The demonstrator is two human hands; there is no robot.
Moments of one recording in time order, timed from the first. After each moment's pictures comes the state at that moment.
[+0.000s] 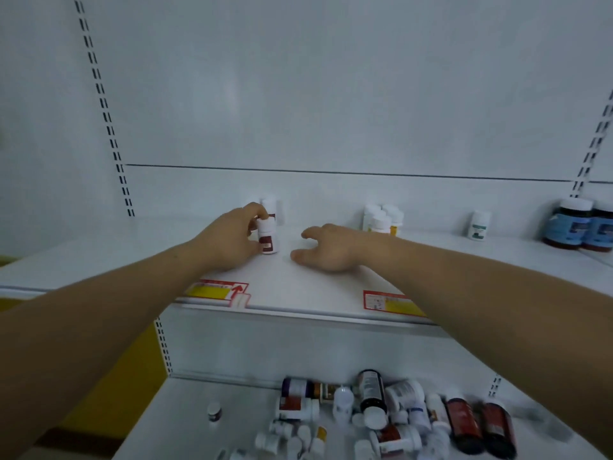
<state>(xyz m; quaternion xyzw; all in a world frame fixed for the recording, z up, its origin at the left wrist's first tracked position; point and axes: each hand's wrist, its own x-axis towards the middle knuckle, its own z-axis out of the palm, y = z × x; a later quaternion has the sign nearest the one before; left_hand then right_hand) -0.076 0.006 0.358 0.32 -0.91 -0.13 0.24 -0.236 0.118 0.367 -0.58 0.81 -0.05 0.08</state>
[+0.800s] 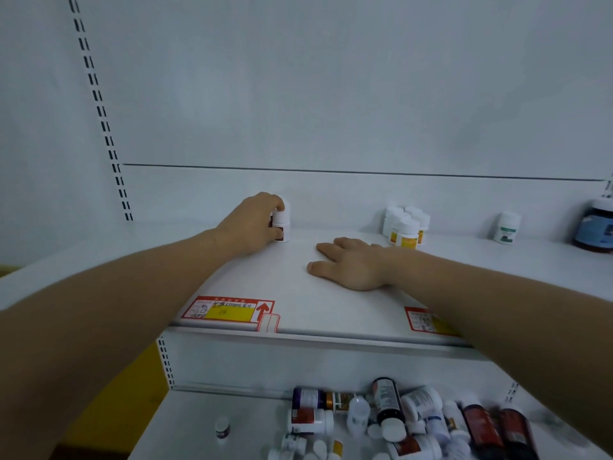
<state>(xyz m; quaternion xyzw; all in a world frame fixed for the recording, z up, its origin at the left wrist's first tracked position) -0.110 -0.067 0.356 0.27 -0.92 -0.07 0.26 -0.240 0.098 0.347 -0.56 0.82 0.01 0.09</state>
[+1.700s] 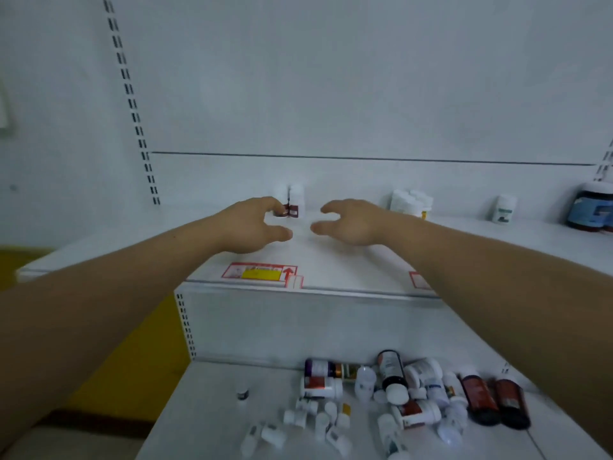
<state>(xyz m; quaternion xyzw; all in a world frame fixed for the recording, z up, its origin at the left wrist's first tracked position) -0.031 0.006 0.377 0.33 -0.92 -0.15 0.14 -0.204 0.106 0.377 -0.56 0.82 -0.12 0.06</state>
